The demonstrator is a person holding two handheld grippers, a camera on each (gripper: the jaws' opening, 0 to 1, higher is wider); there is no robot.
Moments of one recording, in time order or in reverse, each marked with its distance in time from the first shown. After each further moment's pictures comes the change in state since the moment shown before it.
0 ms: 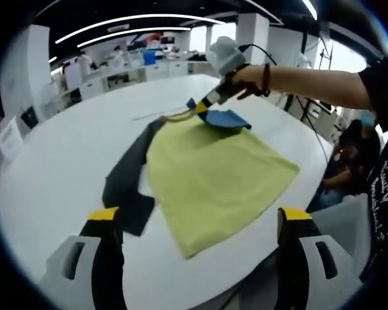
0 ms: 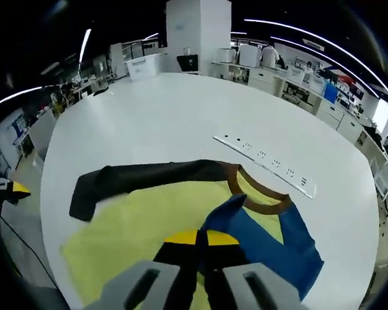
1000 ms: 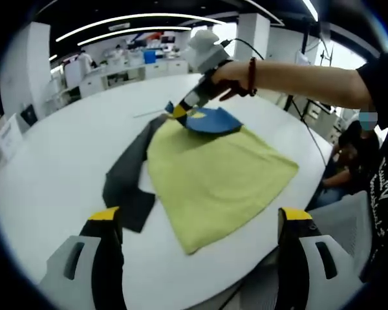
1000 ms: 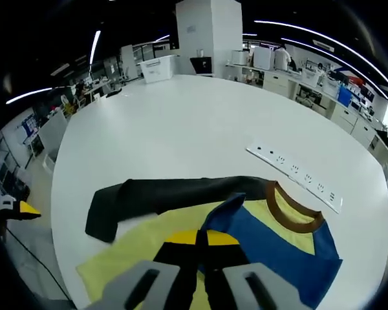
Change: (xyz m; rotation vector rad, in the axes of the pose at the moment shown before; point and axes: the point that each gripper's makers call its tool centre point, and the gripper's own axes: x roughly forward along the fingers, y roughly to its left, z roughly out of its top) left arm -0.001 0.004 -0.009 -0.010 0.006 -0.009; right arm 0.024 0.061 0.030 0.003 -0.019 0.095
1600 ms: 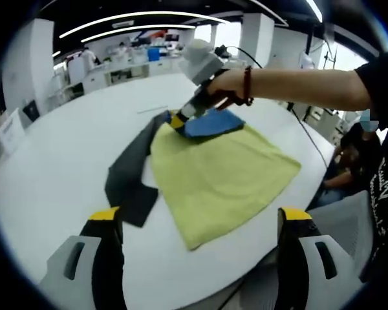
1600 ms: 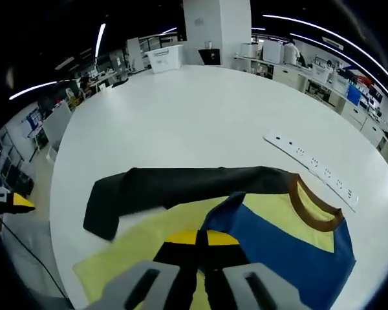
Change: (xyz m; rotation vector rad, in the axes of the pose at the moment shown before) left arm -0.002 0.005 -0.008 -0.020 0.010 0.015; right arm 0.032 0.019 -0.020 -0.019 0.055 0.040
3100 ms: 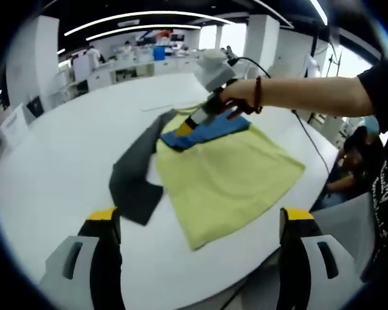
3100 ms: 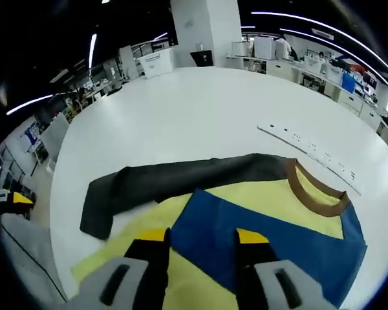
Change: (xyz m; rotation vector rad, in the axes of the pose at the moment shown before) left arm 0.003 0.009 -0.003 -0.024 -0.007 0.024; right arm -0.003 -0.022 -0.016 0.086 -0.029 -0.001
